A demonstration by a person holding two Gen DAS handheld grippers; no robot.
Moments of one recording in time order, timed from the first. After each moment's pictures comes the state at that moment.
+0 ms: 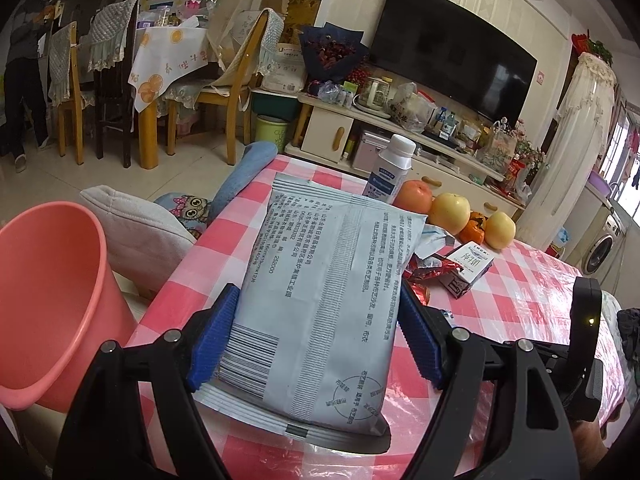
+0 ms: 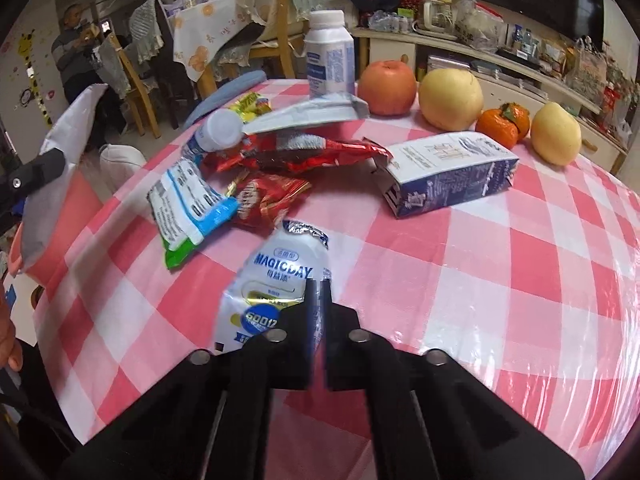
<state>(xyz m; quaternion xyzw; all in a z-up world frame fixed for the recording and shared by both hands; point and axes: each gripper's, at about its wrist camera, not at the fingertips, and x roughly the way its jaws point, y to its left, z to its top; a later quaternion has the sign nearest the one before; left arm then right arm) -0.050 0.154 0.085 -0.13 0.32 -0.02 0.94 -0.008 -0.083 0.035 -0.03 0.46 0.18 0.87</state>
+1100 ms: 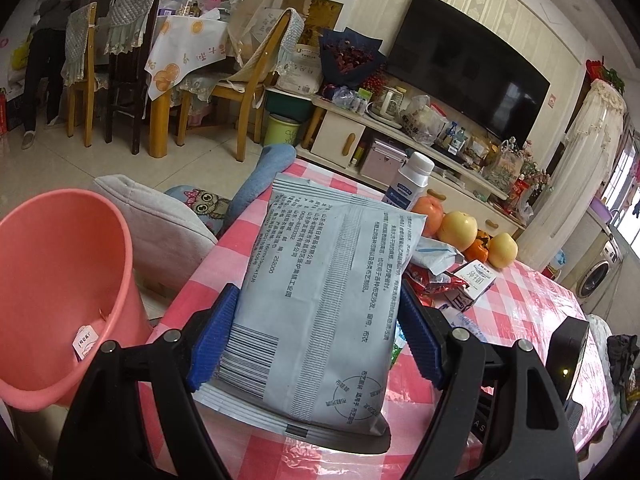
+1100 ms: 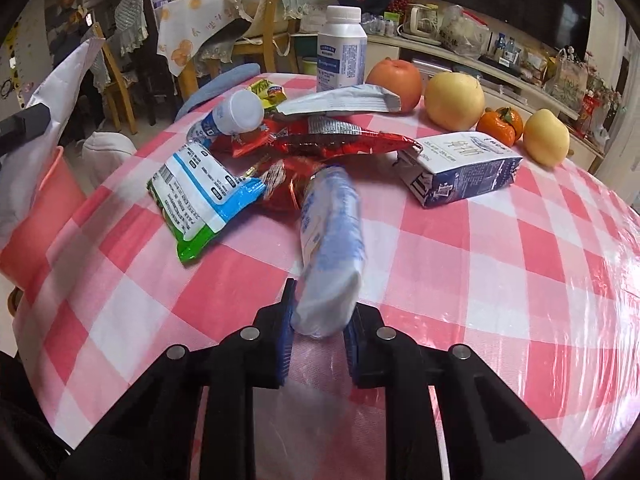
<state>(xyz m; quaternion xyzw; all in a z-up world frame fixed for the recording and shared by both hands) -0.052 0.181 0.090 -0.17 0.31 -0.01 0.94 -0.025 -0.039 0.028 -0.06 0.45 0.13 0.88</state>
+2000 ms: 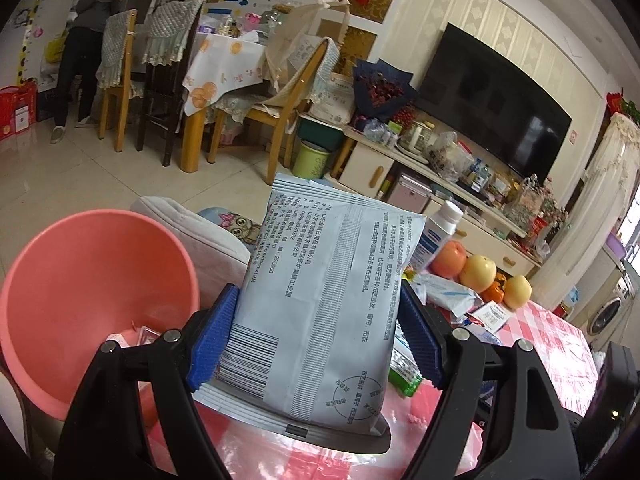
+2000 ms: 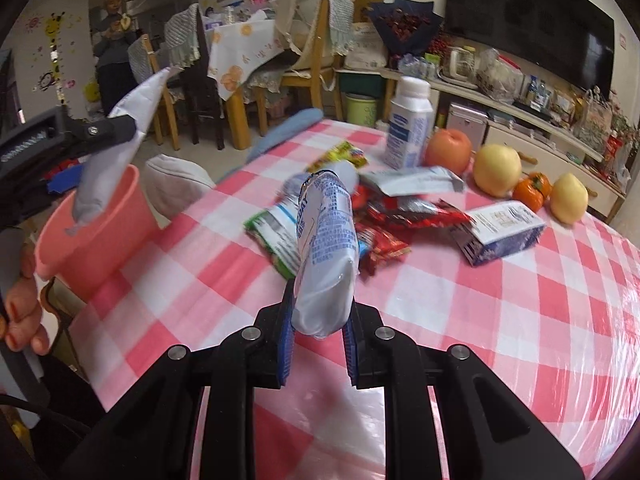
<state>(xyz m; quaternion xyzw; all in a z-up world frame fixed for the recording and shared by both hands) -0.070 0.219 0.115 -0.19 0.27 0.06 0.94 -0.062 0.019 0.092 -0.07 0.39 0.21 0.90</state>
